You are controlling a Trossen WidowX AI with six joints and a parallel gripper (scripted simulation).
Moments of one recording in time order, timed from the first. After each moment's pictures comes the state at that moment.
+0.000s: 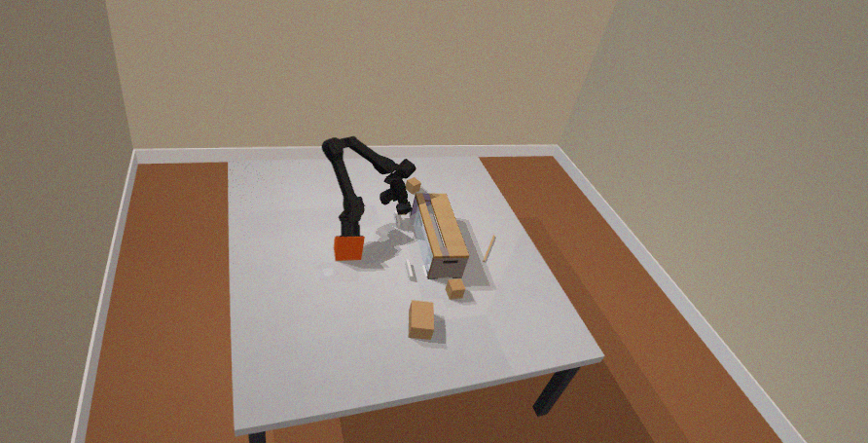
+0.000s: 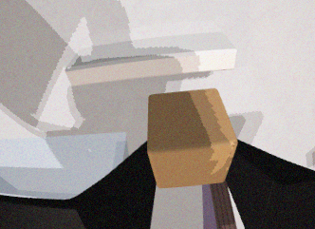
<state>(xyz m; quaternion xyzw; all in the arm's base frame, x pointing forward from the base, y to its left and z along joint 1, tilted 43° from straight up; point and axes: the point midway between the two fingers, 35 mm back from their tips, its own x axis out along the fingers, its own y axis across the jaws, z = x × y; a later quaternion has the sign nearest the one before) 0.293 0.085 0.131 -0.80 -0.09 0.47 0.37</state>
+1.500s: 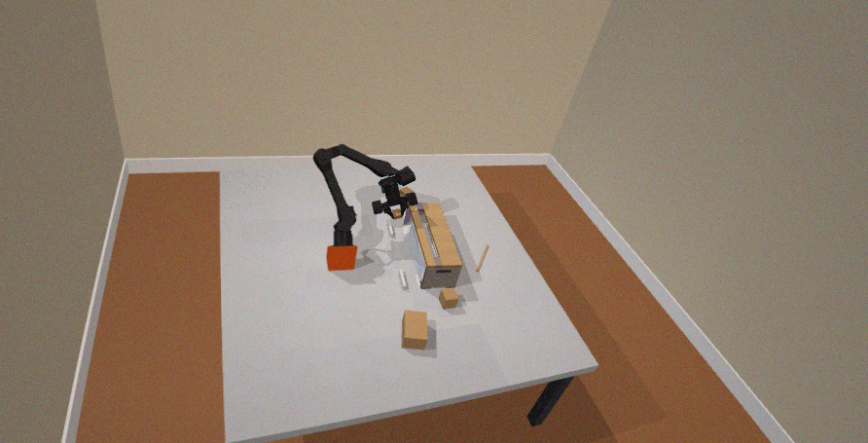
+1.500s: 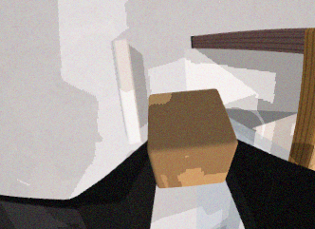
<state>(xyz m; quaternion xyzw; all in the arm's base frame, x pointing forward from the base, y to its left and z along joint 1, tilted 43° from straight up) 0.265 0.036 0.141 -0.29 0.28 0.43 0.81</state>
